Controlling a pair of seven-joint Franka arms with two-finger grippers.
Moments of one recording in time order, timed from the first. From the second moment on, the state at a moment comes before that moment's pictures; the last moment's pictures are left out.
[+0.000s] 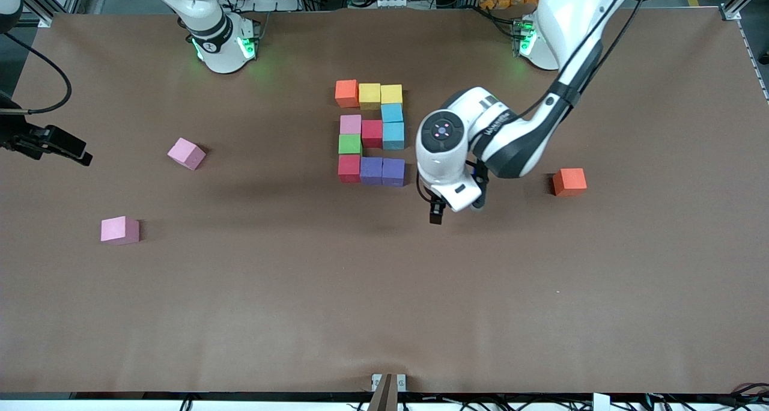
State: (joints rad) left arm -0.29 0.61 -0.45 -1.52 0.35 2.00 -2.19; right arm -0.04 0.03 -0.02 -1.59 0.02 1.64 0.09
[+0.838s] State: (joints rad) left arm -0.08 0.44 -0.45 -1.50 0.17 1.77 -1.53; right arm -0.02 0.04 -0.02 -1.59 0.02 1.63 0.09
